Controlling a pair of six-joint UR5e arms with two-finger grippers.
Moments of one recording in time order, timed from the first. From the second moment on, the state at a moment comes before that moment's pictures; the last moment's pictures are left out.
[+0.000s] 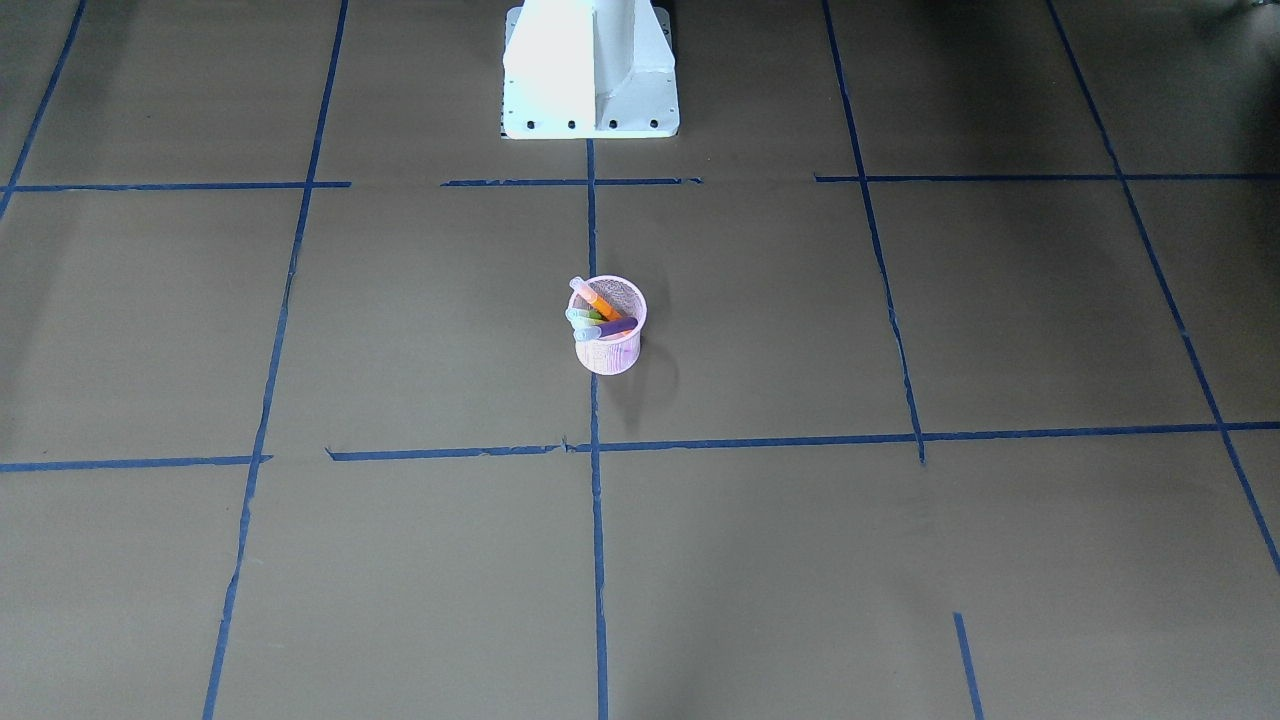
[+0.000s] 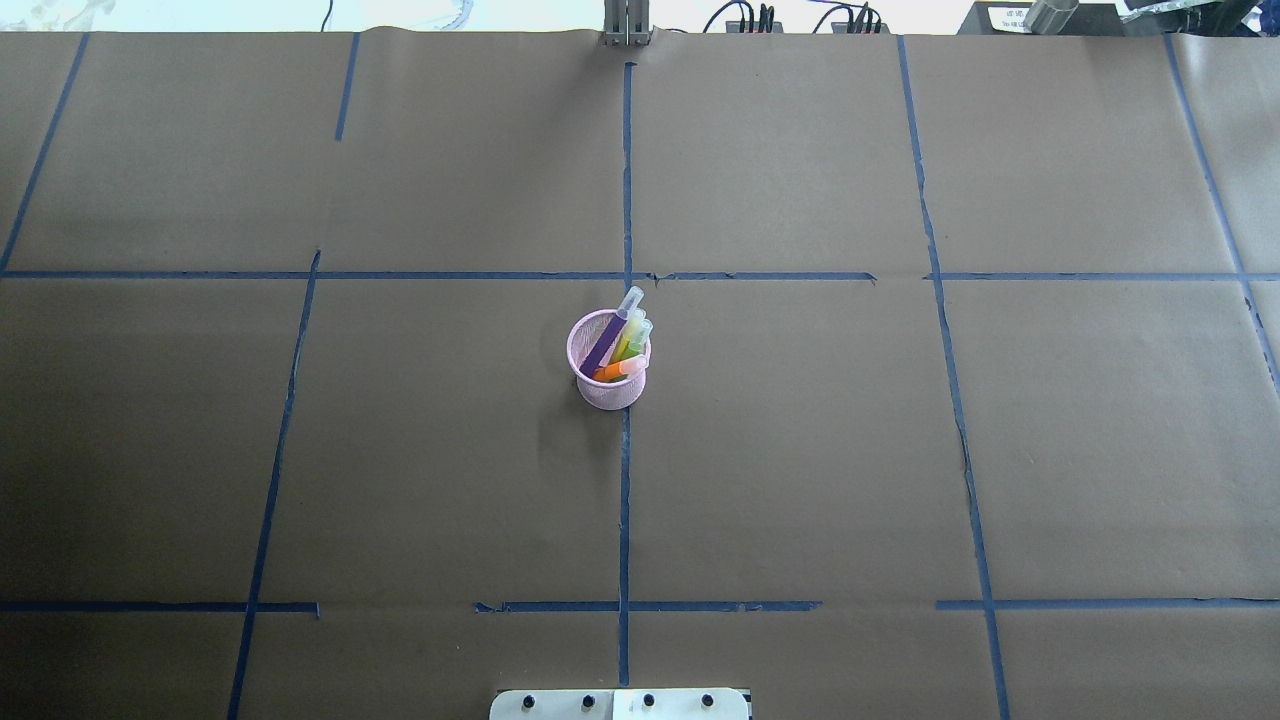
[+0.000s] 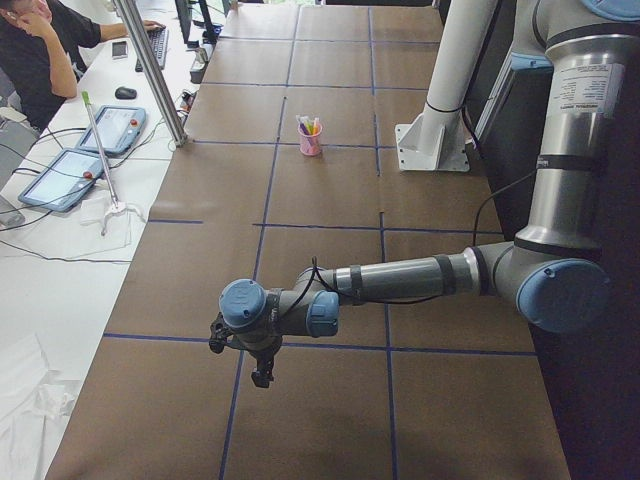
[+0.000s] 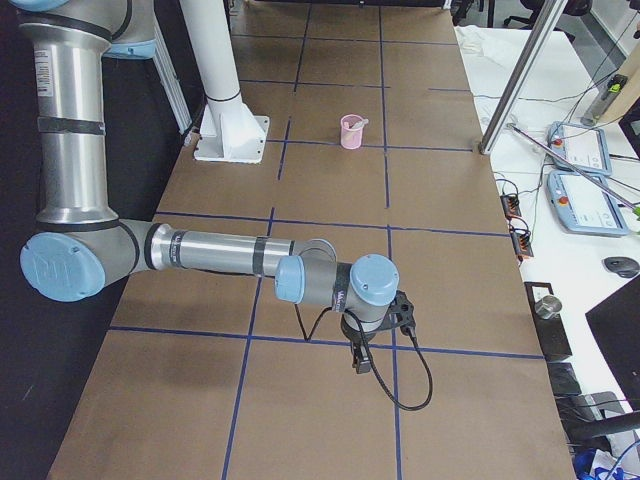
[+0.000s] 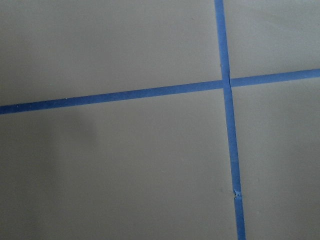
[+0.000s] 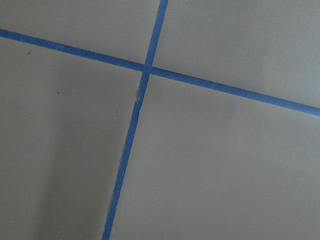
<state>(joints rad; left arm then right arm) -1.53 -1.62 -1.35 -1.71 -2.36 0.08 1.60 -1.59 1.55 -1.61 2.31 -0.31</state>
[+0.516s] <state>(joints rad) -1.54 -1.62 -1.41 -1.63 -2.36 0.05 1.60 -1.59 1.56 -1.61 2.30 -0.31</state>
